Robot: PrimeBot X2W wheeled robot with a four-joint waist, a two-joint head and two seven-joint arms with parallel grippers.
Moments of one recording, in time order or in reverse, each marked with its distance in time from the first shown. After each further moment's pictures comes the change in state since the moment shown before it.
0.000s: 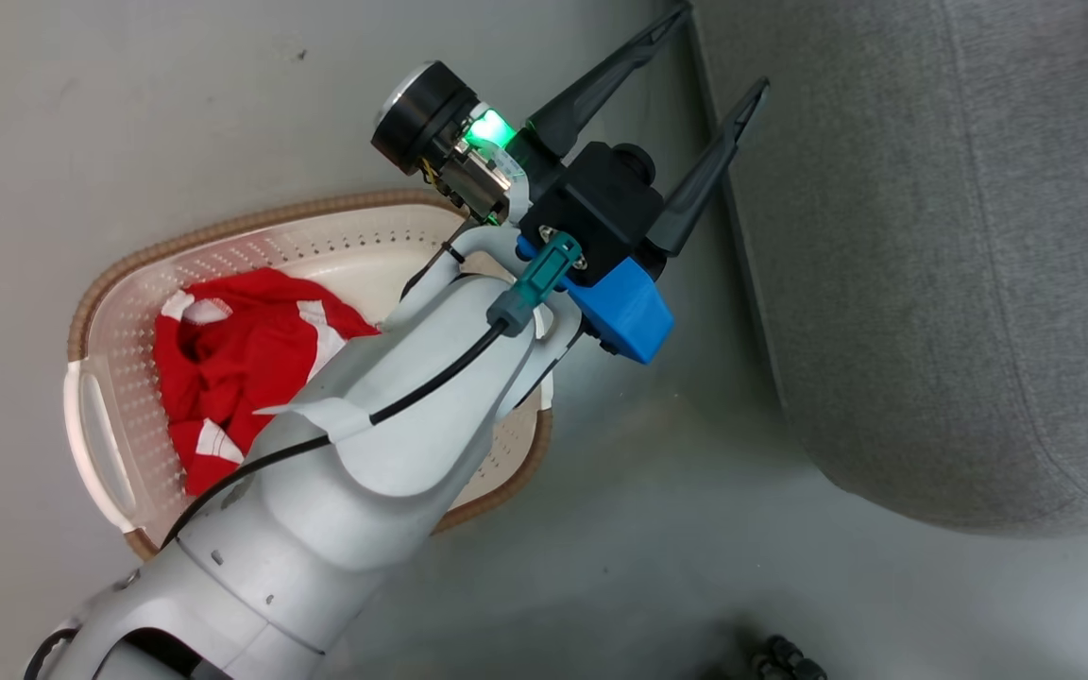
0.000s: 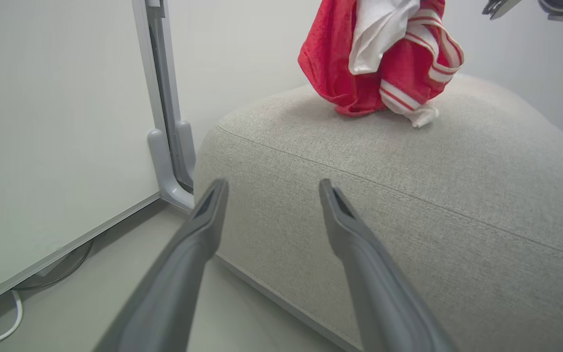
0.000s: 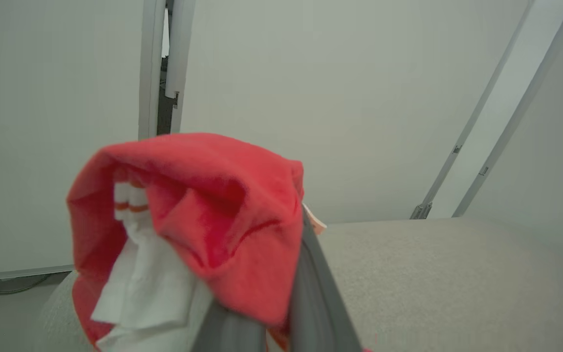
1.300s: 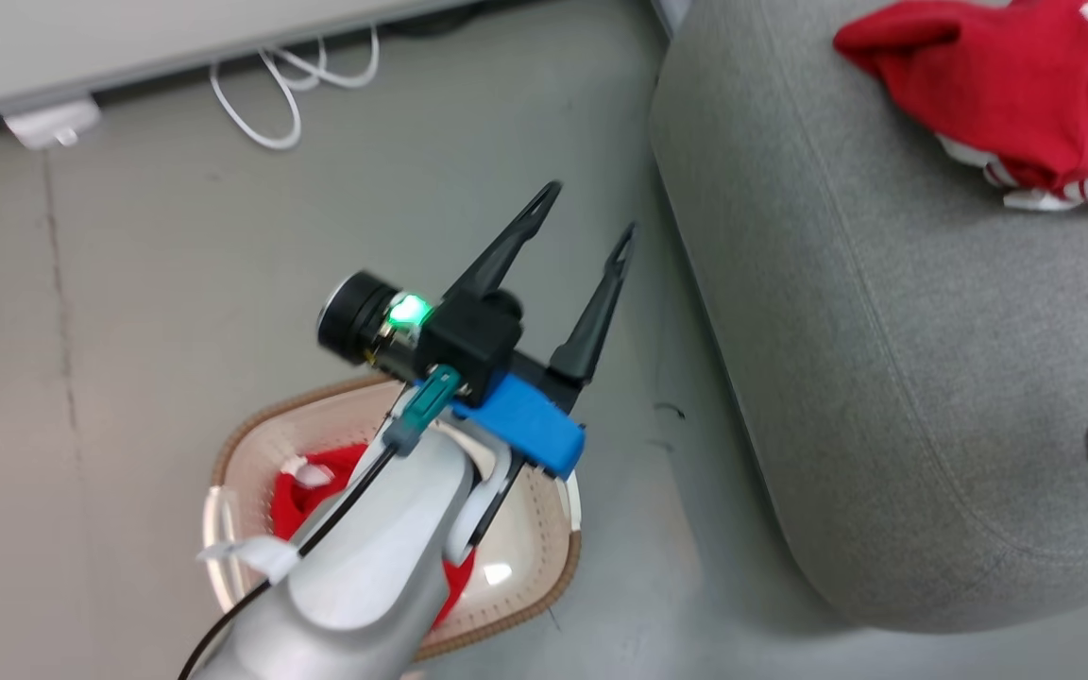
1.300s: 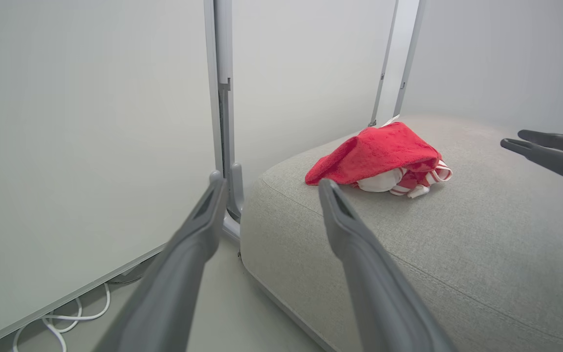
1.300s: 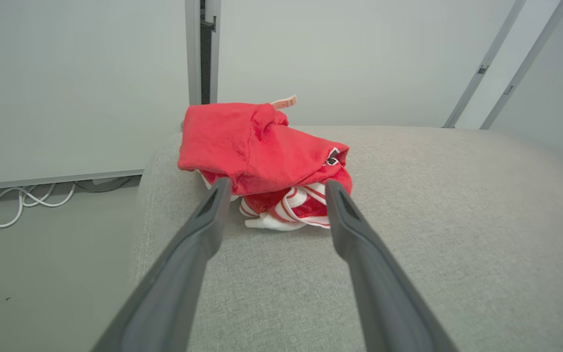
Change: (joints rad) left arm 0.309 0.022 0.122 -0.080 -0.086 0.049 -0.023; right arm 0.588 0.128 0.060 -0.041 -0.042 0.000 0.000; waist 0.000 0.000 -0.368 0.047
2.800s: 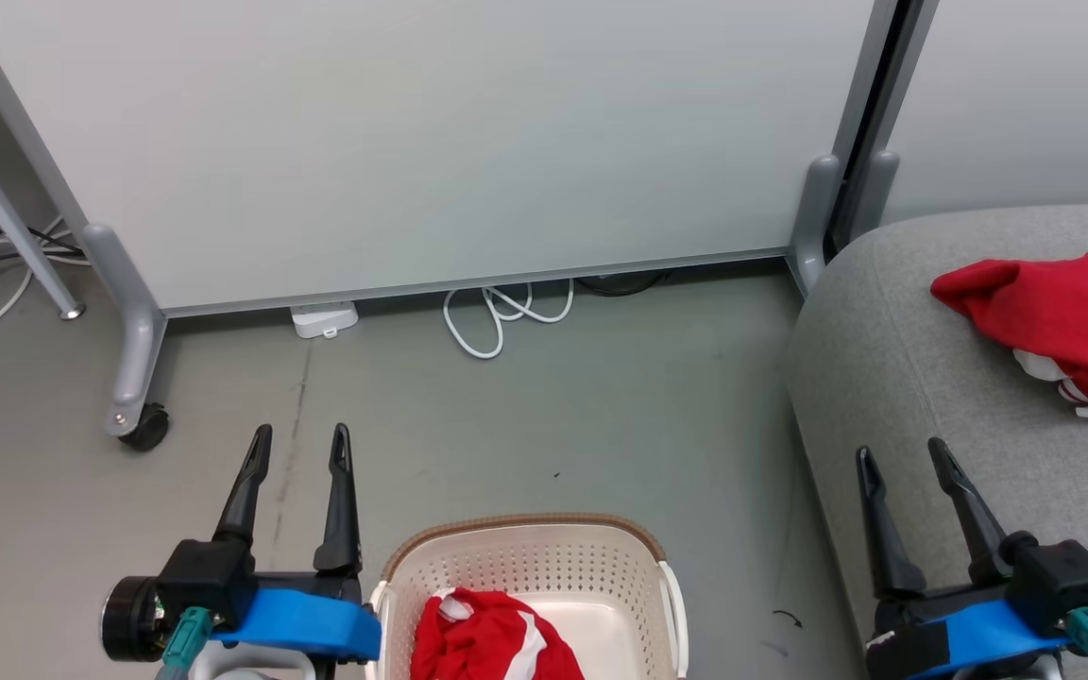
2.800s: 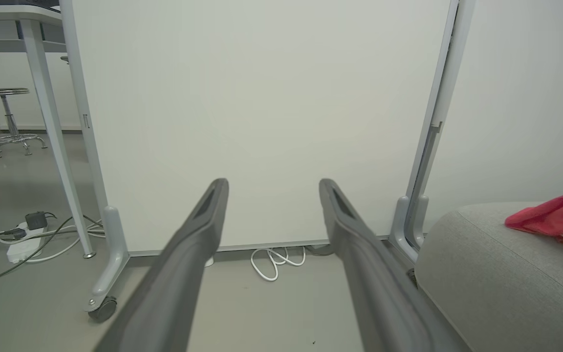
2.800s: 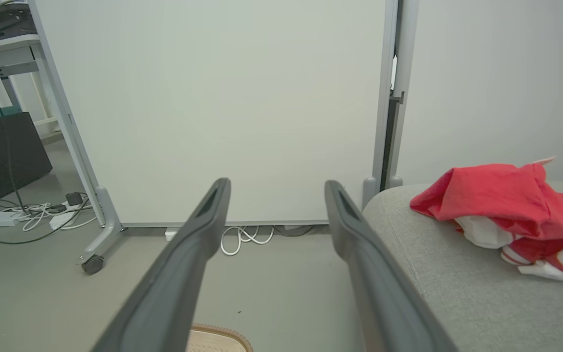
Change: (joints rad) left arm 0.601 -0.013 0.556 -0.222 0.152 -0.036 -0.001; right arm 0.428 0.276 0.206 -0.351 -0.047 0.000 0.000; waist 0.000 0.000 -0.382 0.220
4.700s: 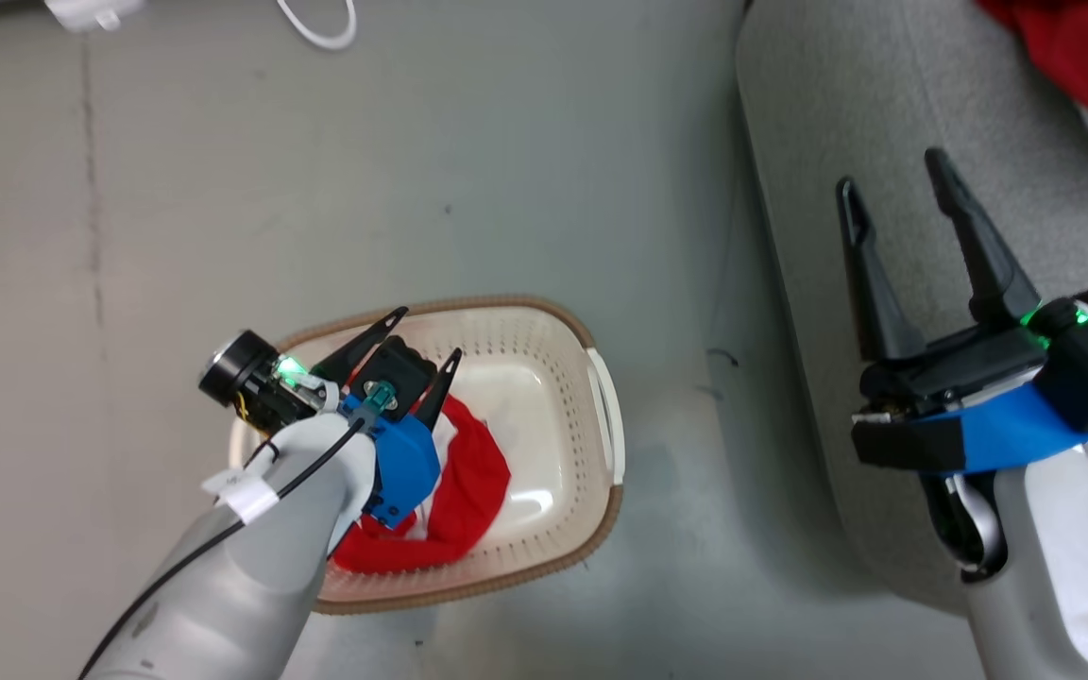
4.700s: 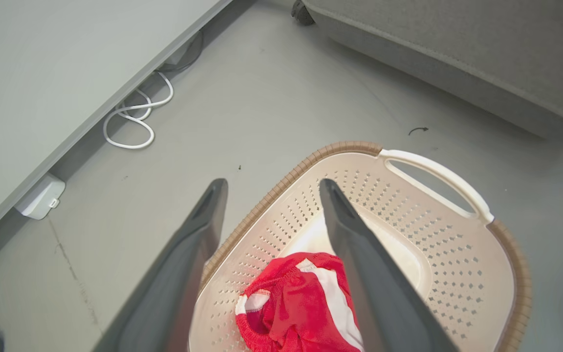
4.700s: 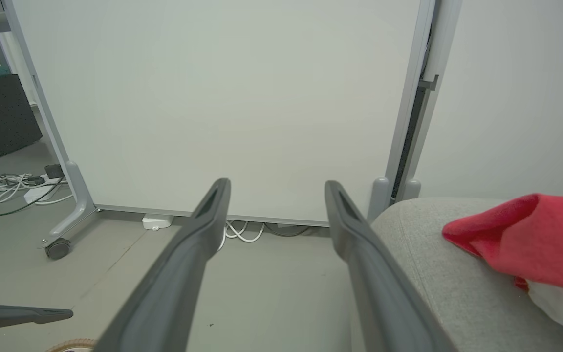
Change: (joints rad) left arm -0.677 0.081 -0.545 0.801 0.093 -0.089 0.033; right arm -0.383 -0.093 0.131 -0.083 0.051 0.000 0.000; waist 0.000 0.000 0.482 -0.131
